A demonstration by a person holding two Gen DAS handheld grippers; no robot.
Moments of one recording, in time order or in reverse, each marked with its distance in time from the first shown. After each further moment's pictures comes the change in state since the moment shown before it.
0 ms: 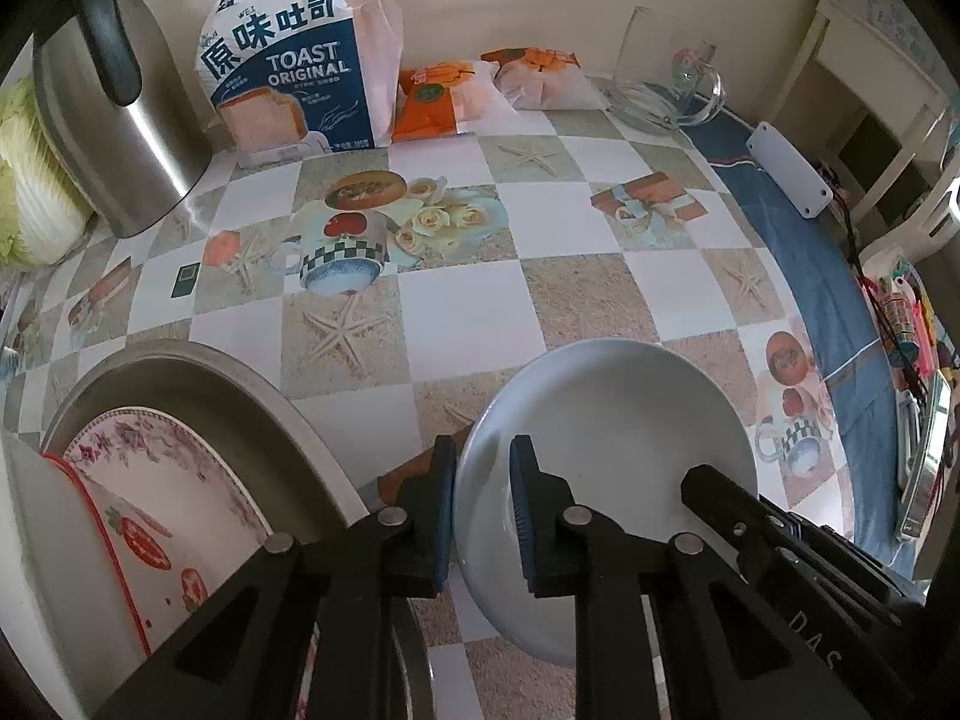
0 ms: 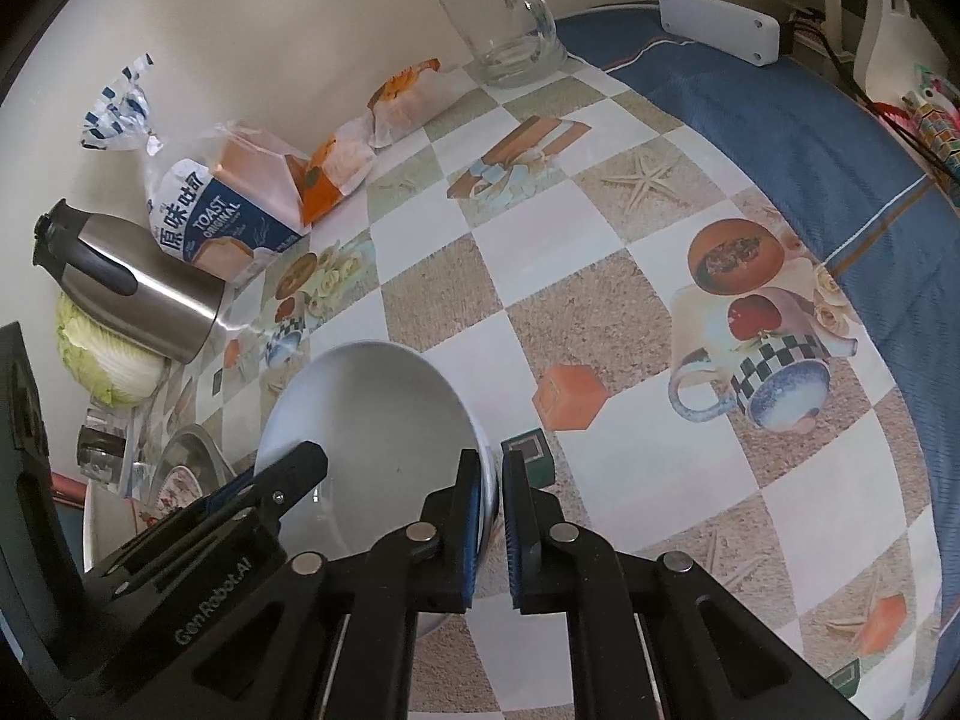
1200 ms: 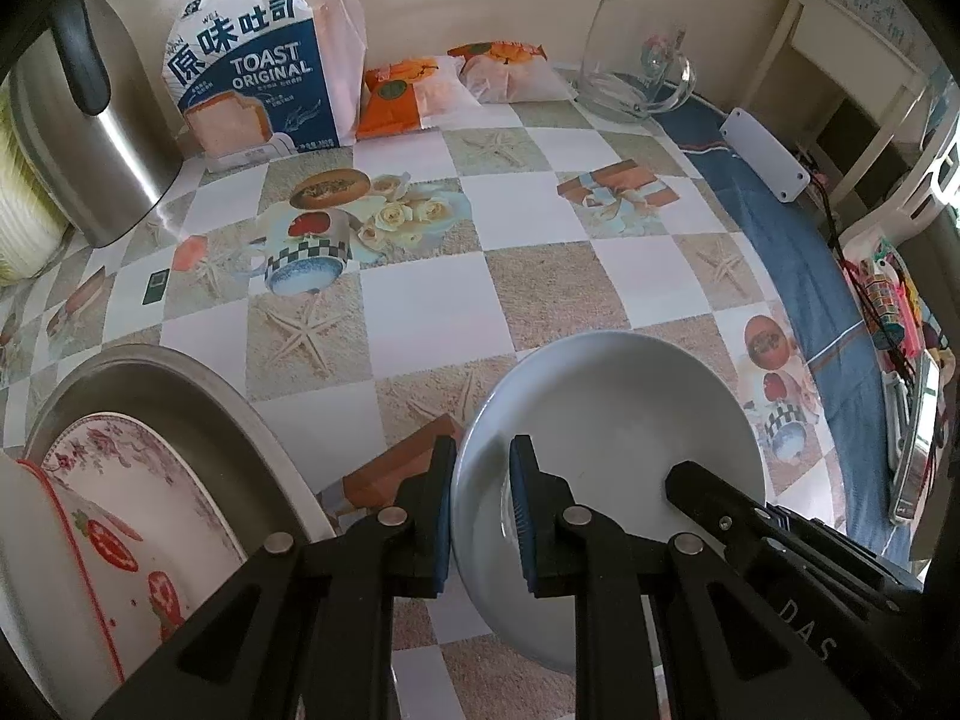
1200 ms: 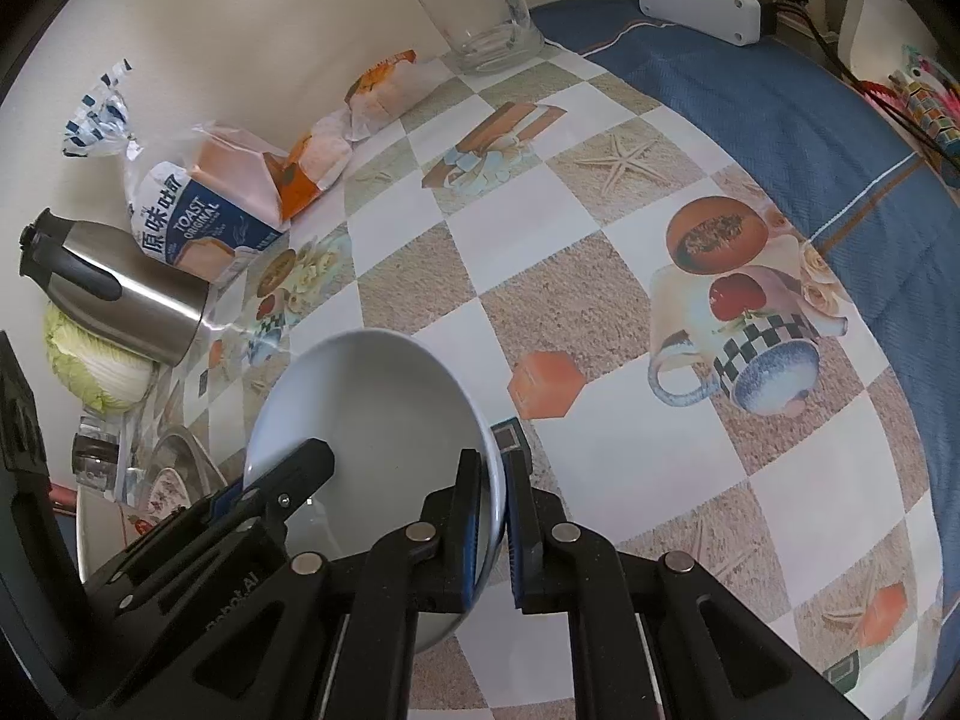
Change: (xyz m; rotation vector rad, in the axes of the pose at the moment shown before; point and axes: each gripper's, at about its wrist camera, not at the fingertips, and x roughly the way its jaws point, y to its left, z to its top) left arm 0.004 -0.011 -0.006 0.036 -0.001 -0.045; right arm 0.003 -0.007 -0.001 0.036 0.018 -0.017
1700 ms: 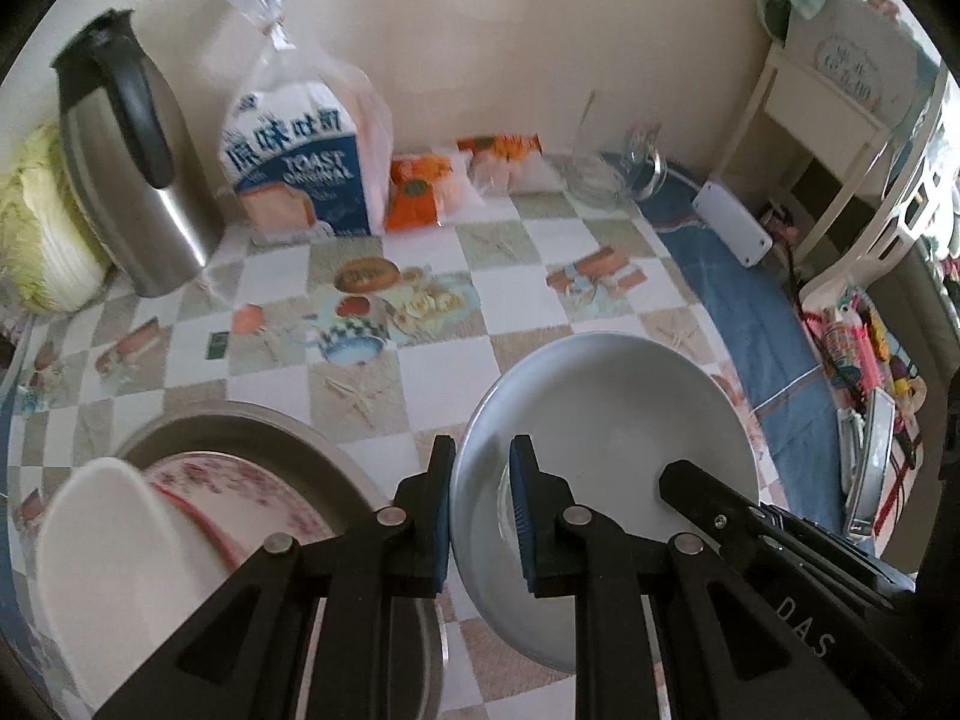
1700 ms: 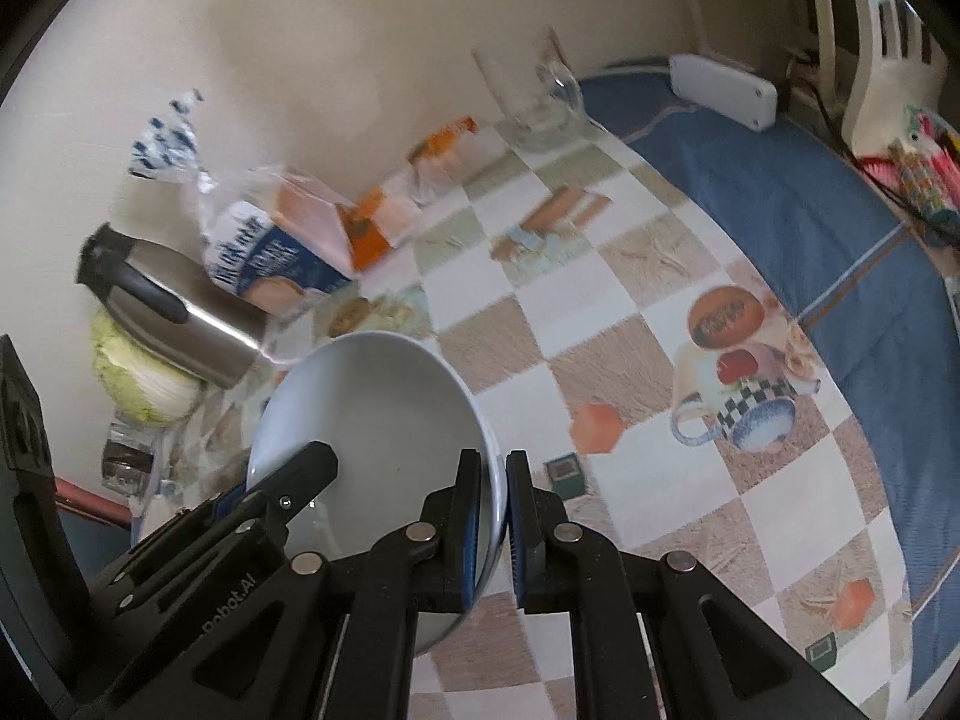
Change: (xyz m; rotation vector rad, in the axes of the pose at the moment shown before) left arm -0.074 0.015 0.013 -0.012 -0.116 -0.017; right arm -0.058 0.033 0.003 -0.049 -0.106 0.043
